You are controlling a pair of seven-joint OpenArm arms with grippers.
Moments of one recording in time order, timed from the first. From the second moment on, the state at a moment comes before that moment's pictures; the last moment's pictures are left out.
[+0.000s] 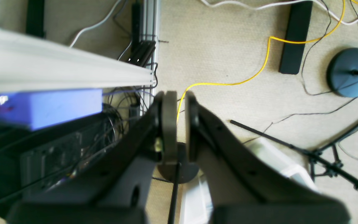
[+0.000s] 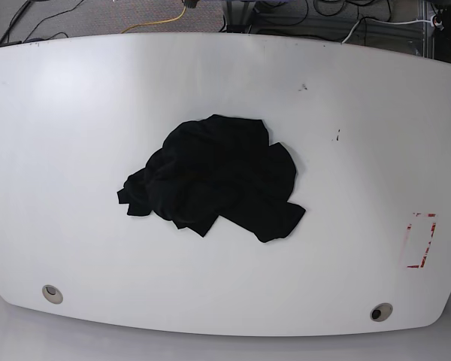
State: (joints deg) left arm 59.1 0.2 -12.2 89.0 5.7 -7.7 -1.9; right arm -59.4 7.1 9.8 88.5 4.5 16.6 0.5
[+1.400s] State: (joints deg) left arm 66.2 -2.4 -15.9 113.6 -2.7 -8.0 -2.6; right arm -65.6 7.2 16.1 114.3 16.2 16.8 -1.7
